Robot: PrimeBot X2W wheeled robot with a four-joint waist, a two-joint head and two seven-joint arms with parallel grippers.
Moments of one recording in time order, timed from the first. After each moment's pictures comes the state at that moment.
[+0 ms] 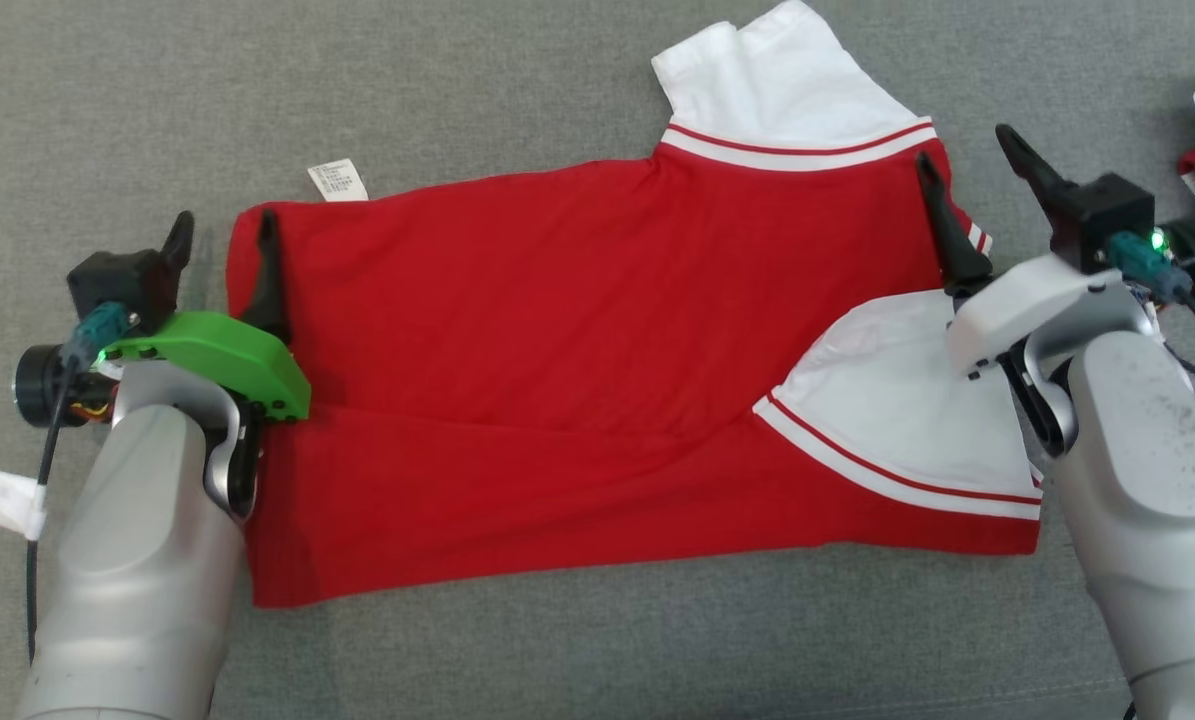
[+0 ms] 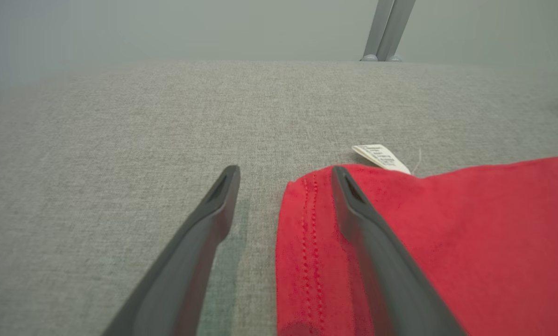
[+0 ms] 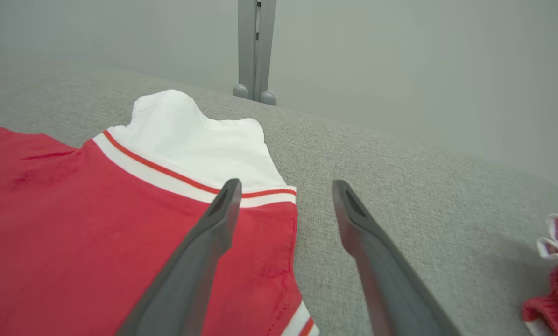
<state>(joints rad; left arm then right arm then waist) -0.71 0.18 -0.16 0.82 -0.32 -0.13 -0.25 -0.66 -0.17 0.05 0.53 0.03 0.13 -0.20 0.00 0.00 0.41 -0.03</state>
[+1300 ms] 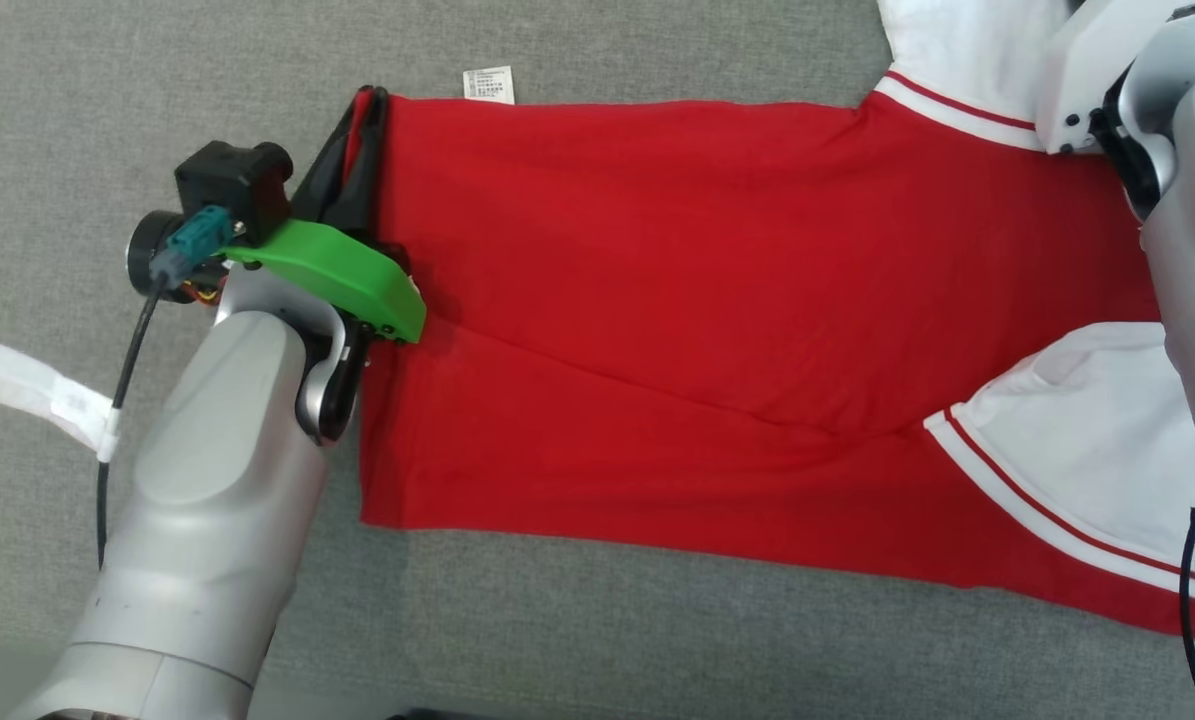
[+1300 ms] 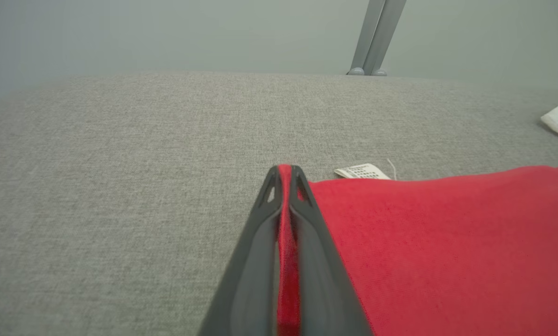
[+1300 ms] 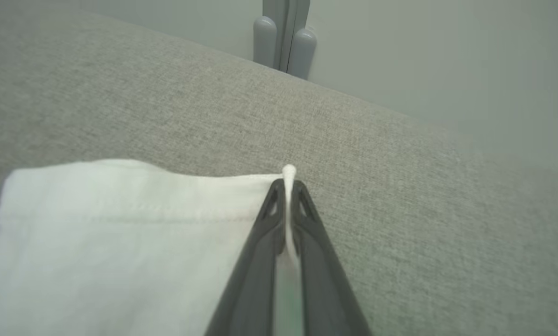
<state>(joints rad) -0.83 0.13 -0.40 0.72 -0.47 -0.13 -0.26 -1.21 -0.22 -0.02 1.06 -0.10 0.13 0.03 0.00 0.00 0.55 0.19</state>
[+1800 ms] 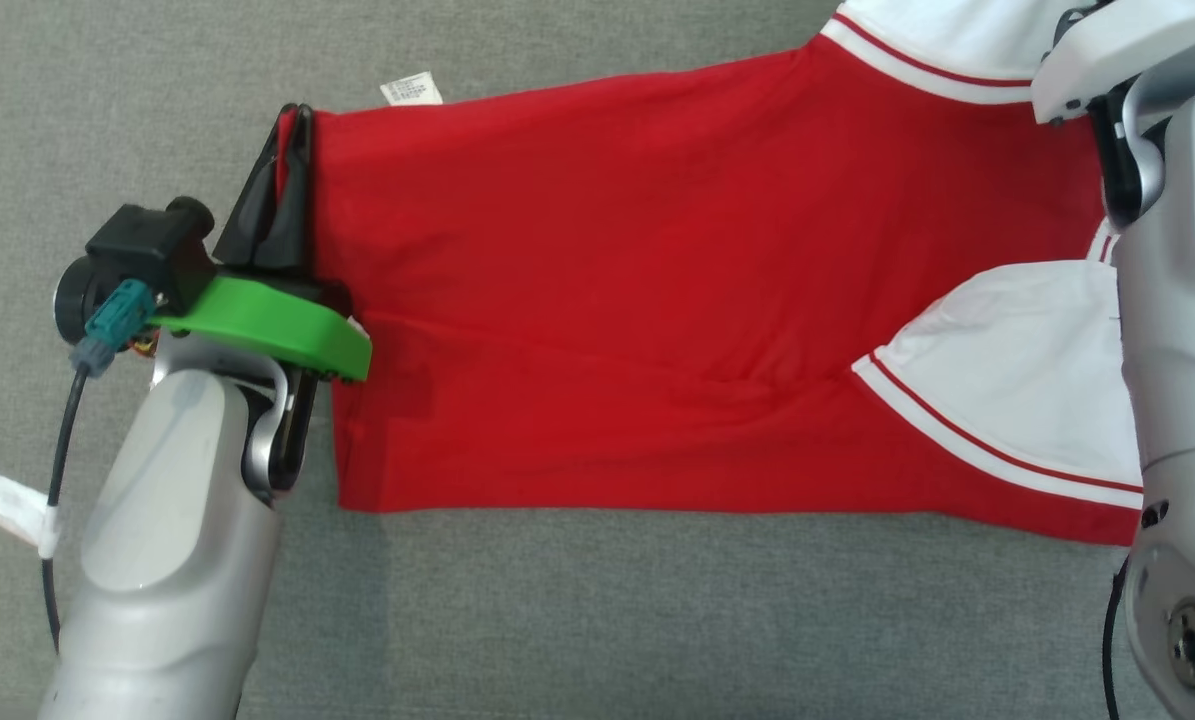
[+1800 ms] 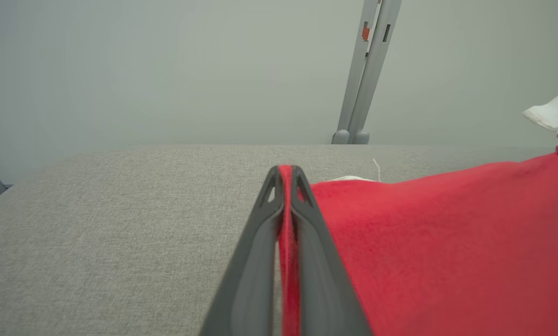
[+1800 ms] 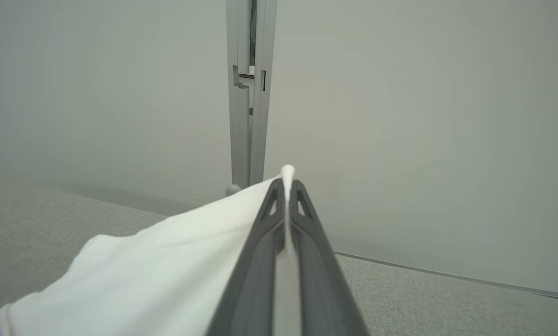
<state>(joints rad) -0.66 0.17 -0.26 0.48 -0.39 -0.13 -0.26 -1.10 -0.13 -0.20 0.80 -0.16 0.13 -0.26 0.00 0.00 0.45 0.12</state>
